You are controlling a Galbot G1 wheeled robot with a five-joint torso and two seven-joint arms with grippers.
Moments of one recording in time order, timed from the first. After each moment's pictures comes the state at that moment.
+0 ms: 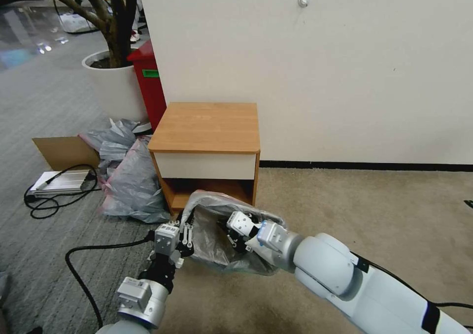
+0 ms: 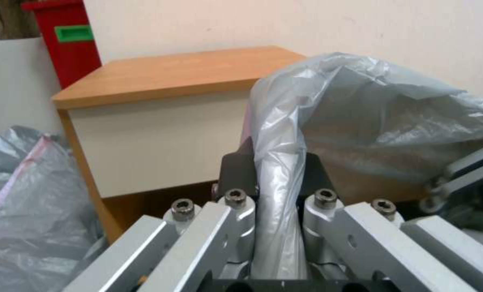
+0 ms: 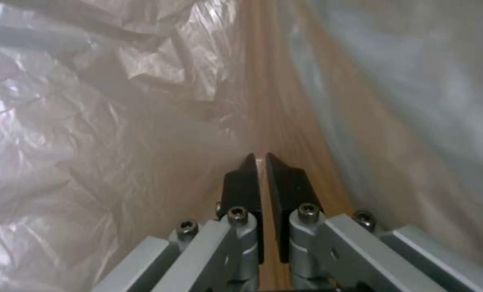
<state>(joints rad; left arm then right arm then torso) 1.77 -1.18 -0.35 -2.37 -0.14 0.08 -0.15 -0.87 0.96 -0.29 2.16 0.14 -0.71 -0.20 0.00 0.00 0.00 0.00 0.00</state>
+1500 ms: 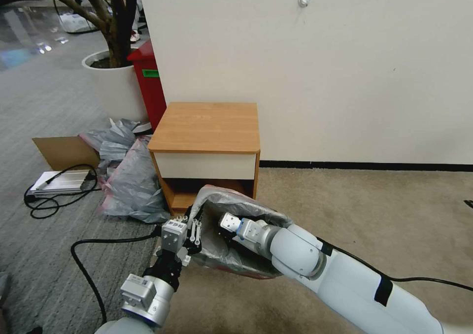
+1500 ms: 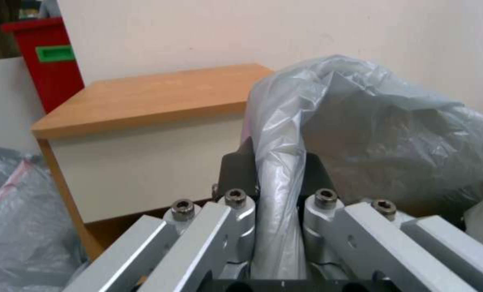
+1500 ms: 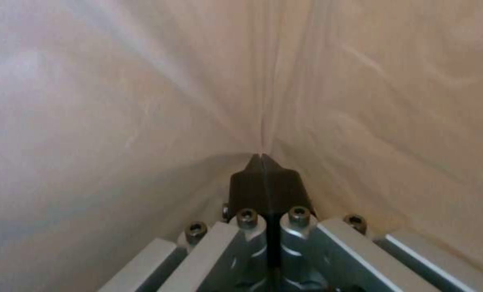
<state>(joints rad) 1.75 -1.17 -0.33 -2.41 -0.12 0.10 -0.12 -0.75 1.03 -0.41 1.93 0.01 -0.71 -0.23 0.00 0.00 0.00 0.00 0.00</state>
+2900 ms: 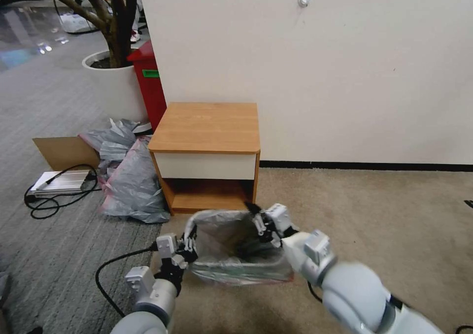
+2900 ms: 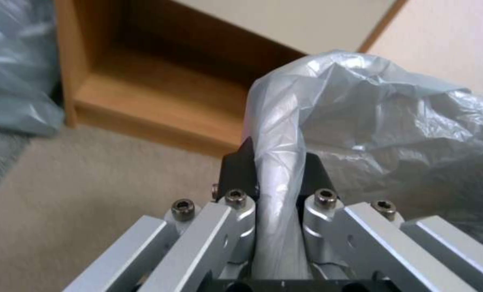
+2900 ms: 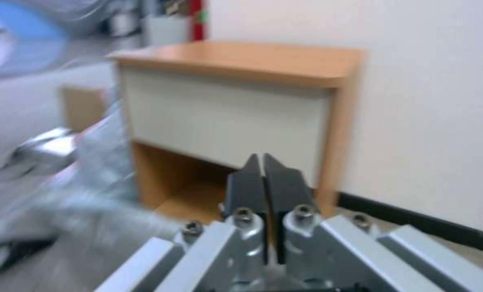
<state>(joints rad) 1.70 -1.25 -0.30 -2.21 -0.61 0.21 -0.27 -1.52 1.14 0.16 2.24 0.15 -0.17 0.12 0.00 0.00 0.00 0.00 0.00</state>
